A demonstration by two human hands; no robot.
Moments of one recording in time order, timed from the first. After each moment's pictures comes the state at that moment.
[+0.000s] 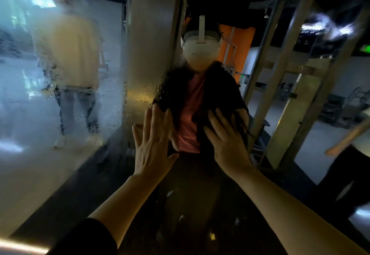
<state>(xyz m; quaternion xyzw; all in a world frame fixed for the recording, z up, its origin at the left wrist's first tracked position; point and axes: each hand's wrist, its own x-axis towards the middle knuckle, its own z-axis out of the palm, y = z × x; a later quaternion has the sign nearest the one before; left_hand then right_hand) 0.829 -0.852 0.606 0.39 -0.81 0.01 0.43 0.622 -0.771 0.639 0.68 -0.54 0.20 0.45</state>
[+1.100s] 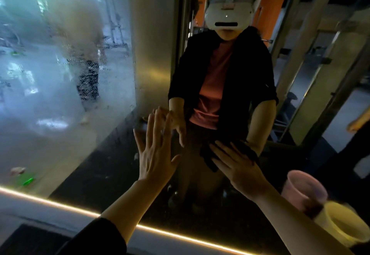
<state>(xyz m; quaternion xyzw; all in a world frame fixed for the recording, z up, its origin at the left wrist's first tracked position) 0.755 -0.788 0.536 0.42 -0.82 0.05 0.39 0.503 -0.701 0.518 0.78 -0.49 0.10 0.38</state>
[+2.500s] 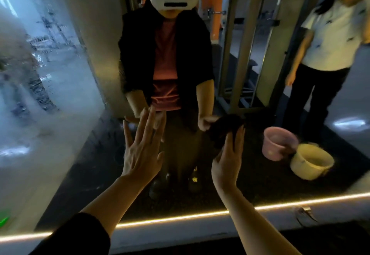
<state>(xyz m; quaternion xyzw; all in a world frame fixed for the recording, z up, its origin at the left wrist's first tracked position) 0.780 -0.815 0.524 0.27 -0.90 0.13 0.33 0.610 -0.686 0.464 0.36 -0.75 0.51 0.21</state>
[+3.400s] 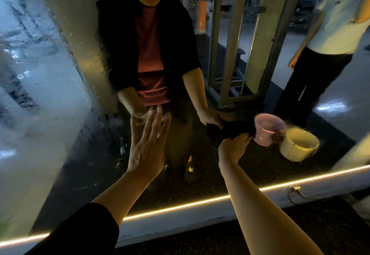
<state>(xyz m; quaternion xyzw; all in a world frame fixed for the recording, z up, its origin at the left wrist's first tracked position) 0.775 -0.814 0.501 0.24 -0.92 0.17 0.26 0.594 -0.698 0.475 0.01 -0.79 0.61 -0.01</state>
